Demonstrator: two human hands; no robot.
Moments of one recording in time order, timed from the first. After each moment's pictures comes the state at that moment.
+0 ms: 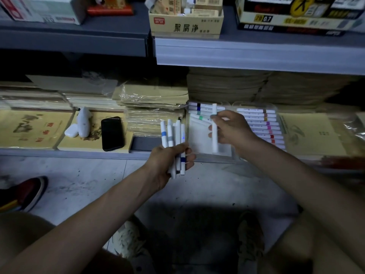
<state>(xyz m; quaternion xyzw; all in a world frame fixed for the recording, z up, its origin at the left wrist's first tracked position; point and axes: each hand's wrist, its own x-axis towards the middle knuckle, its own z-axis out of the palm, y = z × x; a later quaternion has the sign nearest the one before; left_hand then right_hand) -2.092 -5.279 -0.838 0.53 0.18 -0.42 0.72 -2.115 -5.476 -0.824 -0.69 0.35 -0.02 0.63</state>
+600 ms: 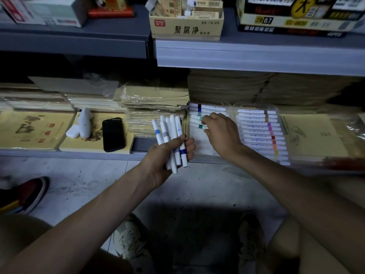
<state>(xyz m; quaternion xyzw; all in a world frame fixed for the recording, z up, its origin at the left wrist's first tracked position) -2.080 -5.275 -0.840 0.48 0.15 -0.42 0.76 -2.095 -5.480 -0.881 -0.99 0.07 -0.08 0.06</state>
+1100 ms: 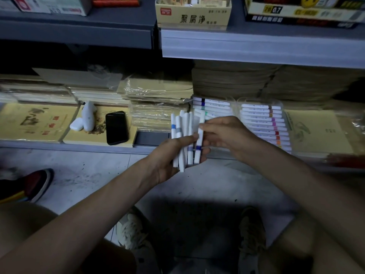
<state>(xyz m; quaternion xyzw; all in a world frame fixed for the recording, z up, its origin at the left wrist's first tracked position) -2.091 -5.280 -0.835 0.47 0.11 -0.50 0.72 -2.134 -5.447 -0.806 -0.68 0.29 0.08 0.67</state>
